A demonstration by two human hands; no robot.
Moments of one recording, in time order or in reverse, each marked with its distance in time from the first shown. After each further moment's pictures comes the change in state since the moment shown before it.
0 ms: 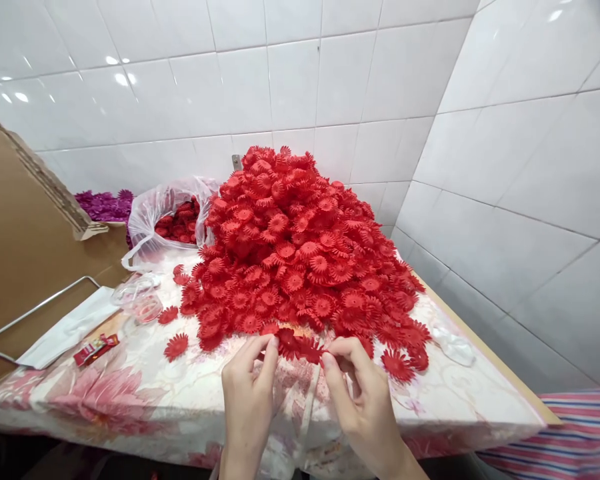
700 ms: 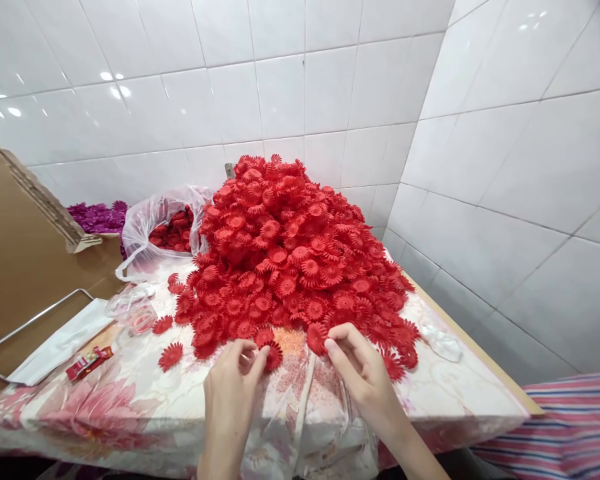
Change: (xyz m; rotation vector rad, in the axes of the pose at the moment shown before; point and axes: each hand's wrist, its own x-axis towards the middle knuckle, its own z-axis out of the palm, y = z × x) left_hand 0.010 -0.006 -0.012 0.341 -0.043 -0.057; right_hand 0.012 0.006 -0.015 0.323 -0.083 0.418
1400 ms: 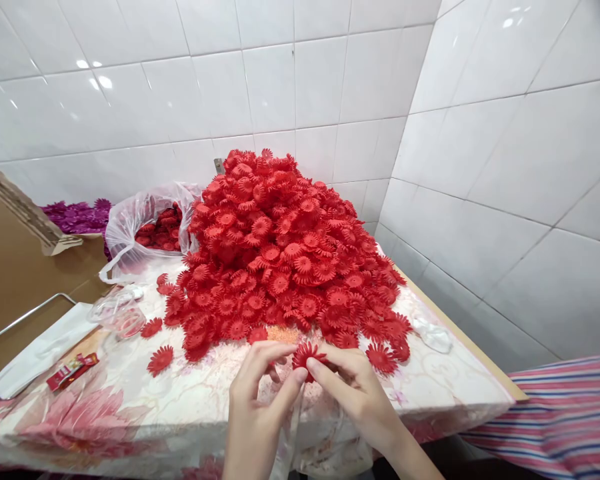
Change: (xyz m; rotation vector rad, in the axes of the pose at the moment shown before) left_hand -0.027 0.038 0.007 -0.595 -0.099 0.036; right_hand -0.003 -0.009 -0.001 -0.035 -0.238 0.026
